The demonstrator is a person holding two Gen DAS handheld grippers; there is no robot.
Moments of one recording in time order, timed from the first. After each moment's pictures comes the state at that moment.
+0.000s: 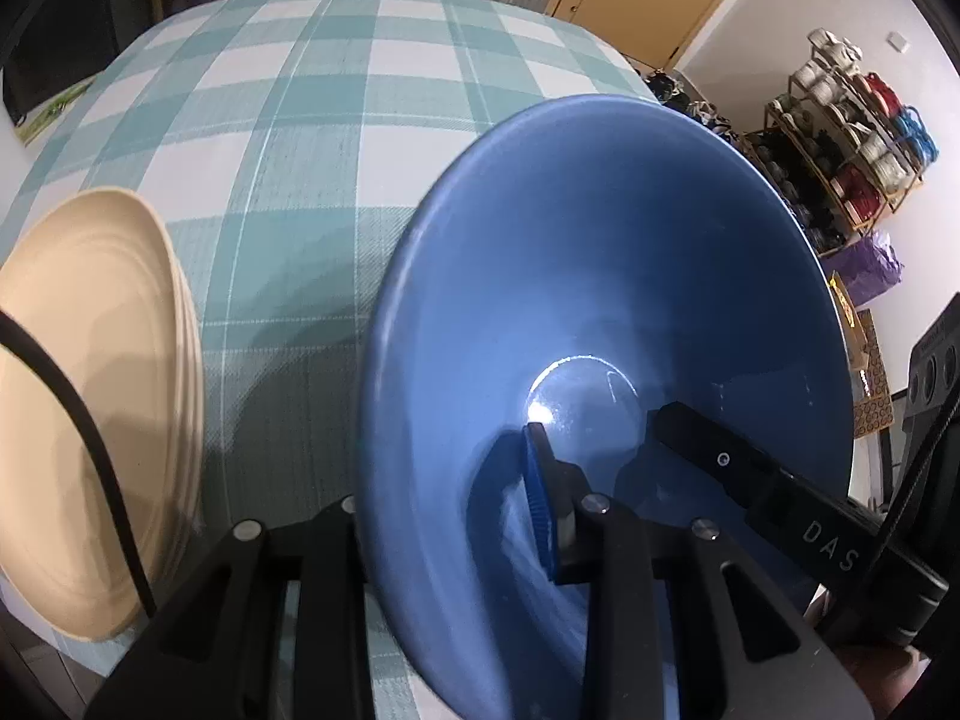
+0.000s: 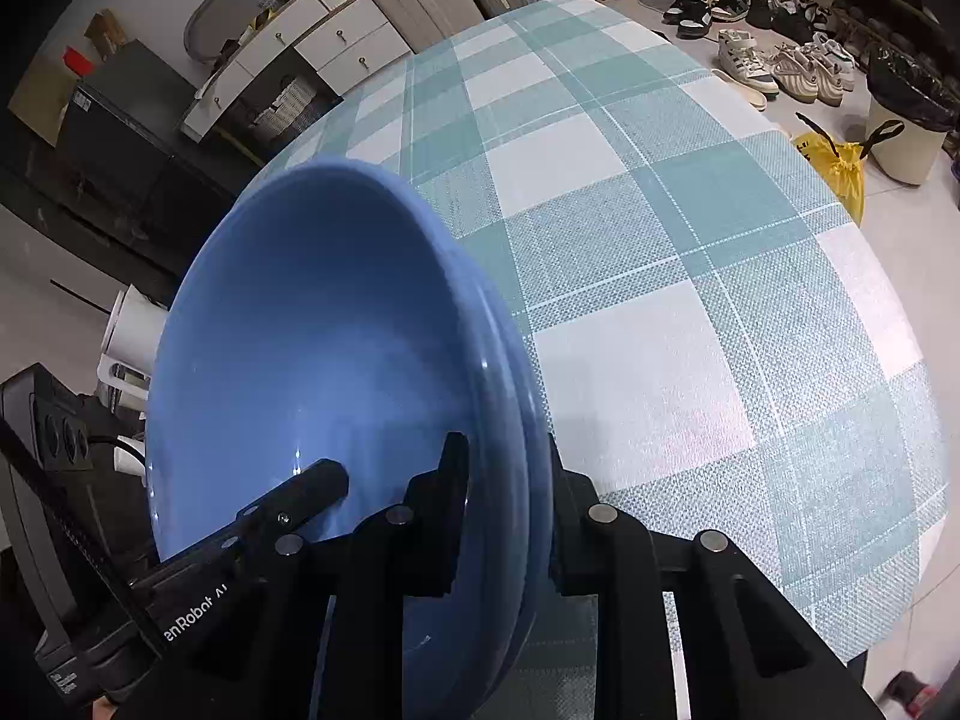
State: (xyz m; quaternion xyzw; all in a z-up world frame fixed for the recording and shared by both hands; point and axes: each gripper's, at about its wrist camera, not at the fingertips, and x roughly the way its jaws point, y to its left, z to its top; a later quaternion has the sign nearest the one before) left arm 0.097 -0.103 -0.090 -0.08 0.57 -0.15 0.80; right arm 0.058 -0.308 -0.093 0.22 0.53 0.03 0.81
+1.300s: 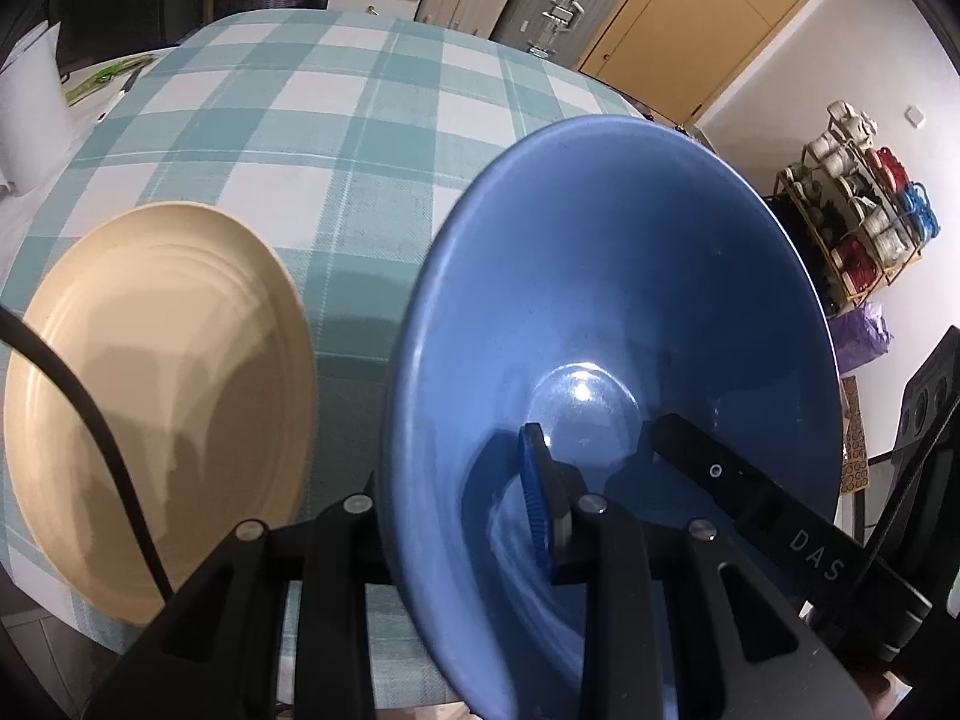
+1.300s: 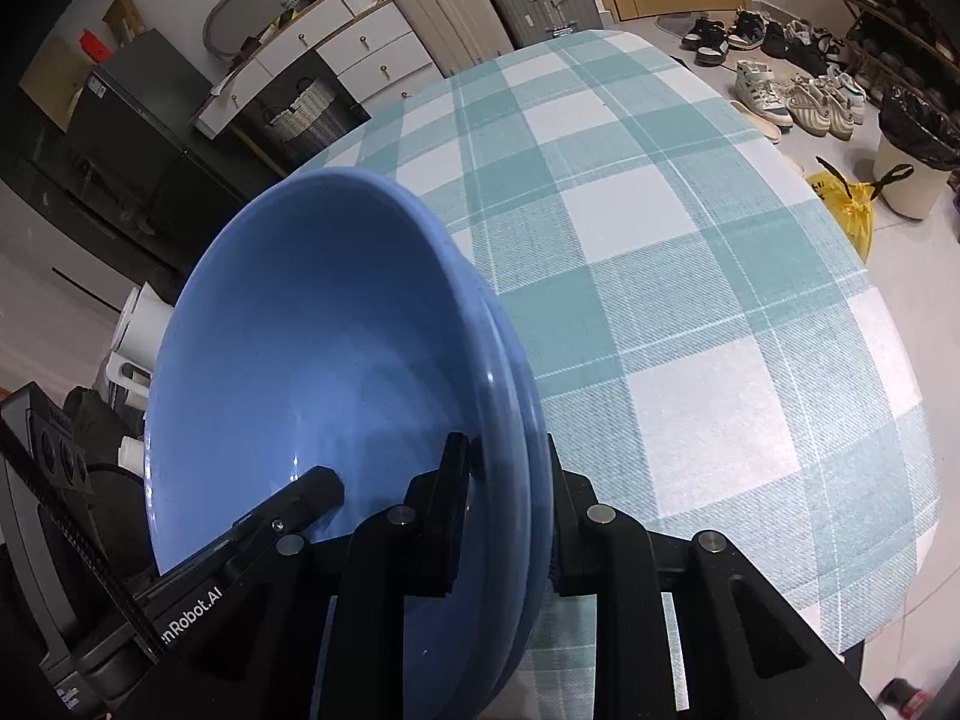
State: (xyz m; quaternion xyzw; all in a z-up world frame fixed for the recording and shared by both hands) left arm 0.096 -0.054 -0.055 -0.14 0.55 -0.12 0.82; right arm 0.068 -0.263 -0.048 0.20 0.52 0.03 0.83
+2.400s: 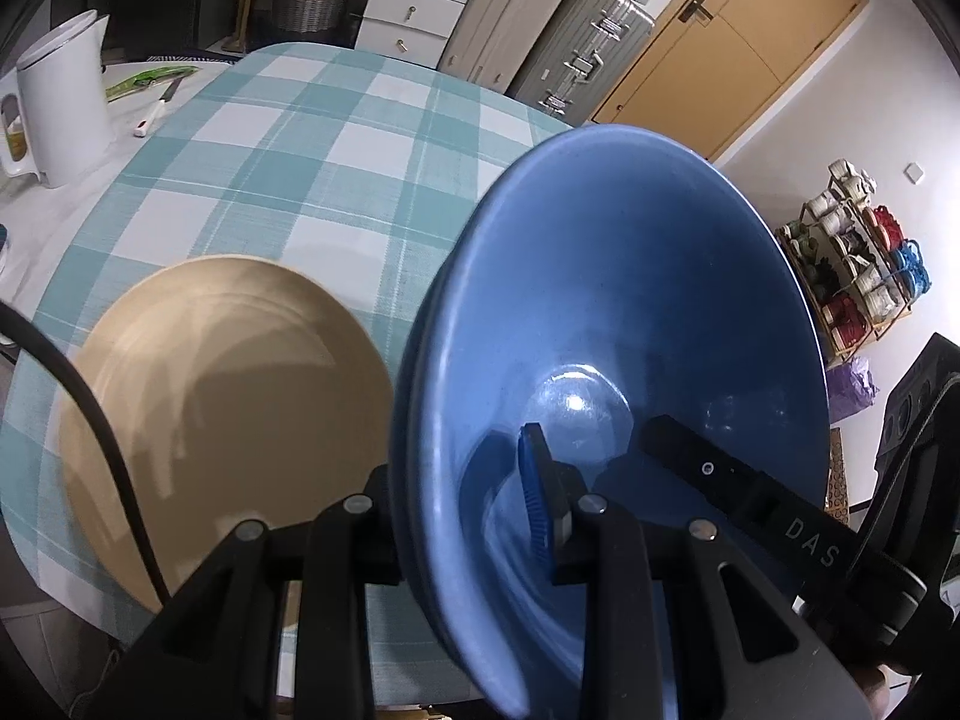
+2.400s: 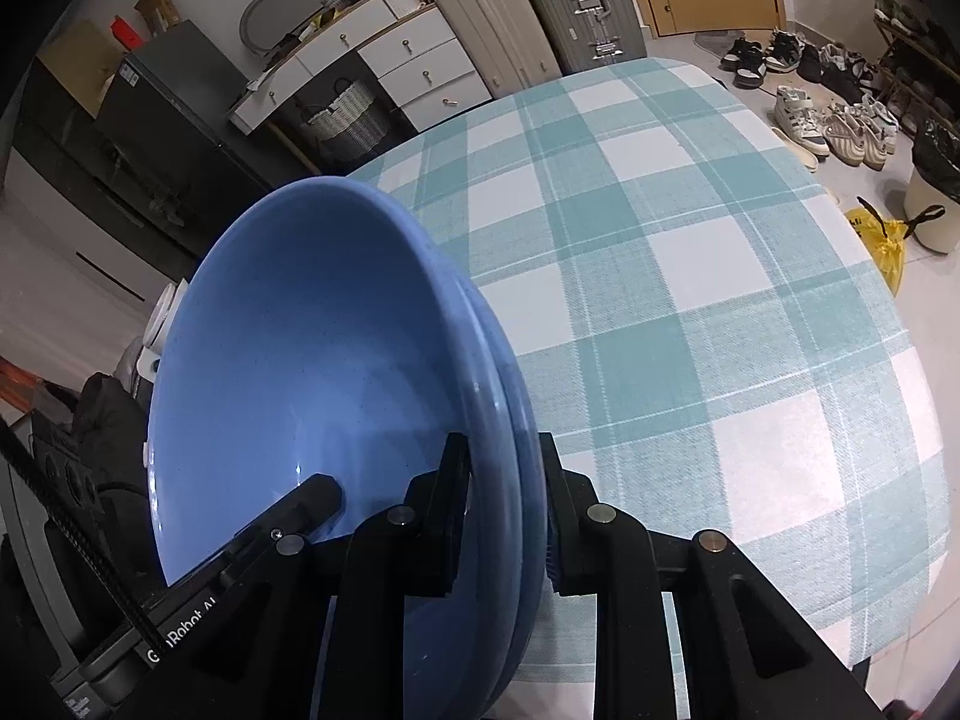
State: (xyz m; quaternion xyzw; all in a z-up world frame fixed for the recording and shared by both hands) left arm 0.097 -0.006 -0.022 -0.18 0.51 -0.10 0.83; right arm 0.090 -0.221 -0.014 0.19 0.51 0.07 0.84
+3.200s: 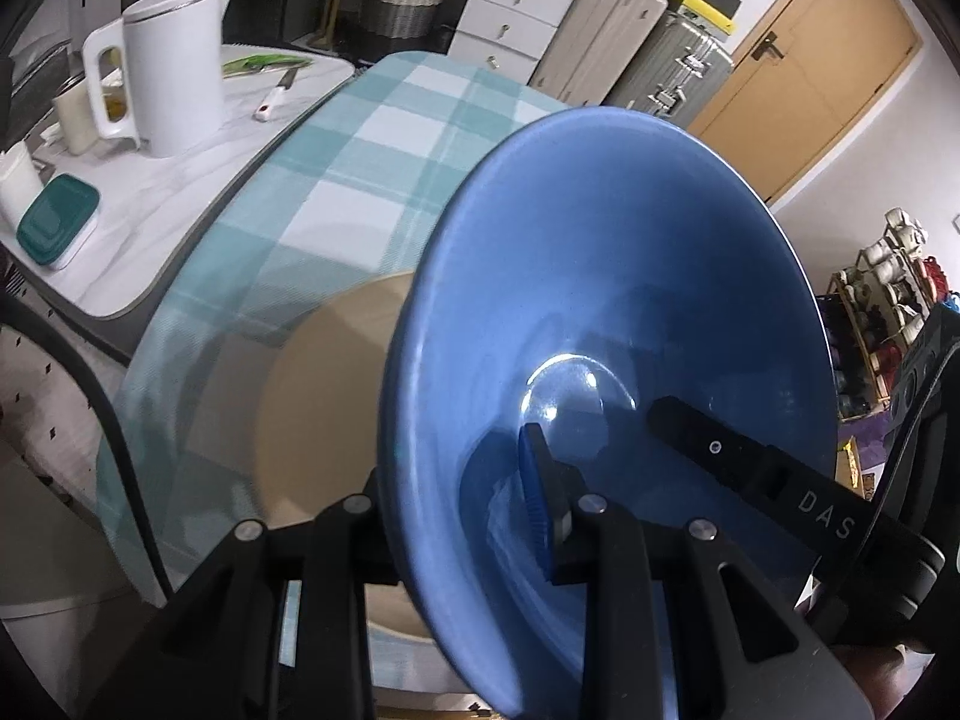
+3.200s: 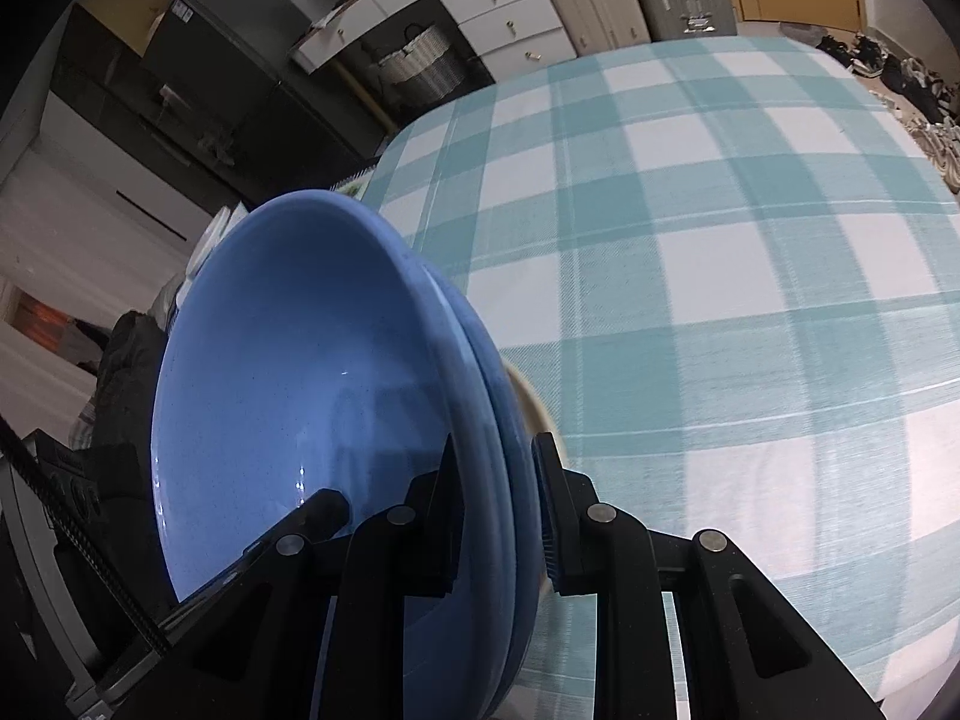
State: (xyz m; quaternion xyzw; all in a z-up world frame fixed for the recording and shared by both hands) left arm 0.076 0.106 -0.037 -0.19 0.51 -0.02 0.84; right arm 0.115 -0.096 -0.040 0.16 0.54 0.15 0.81
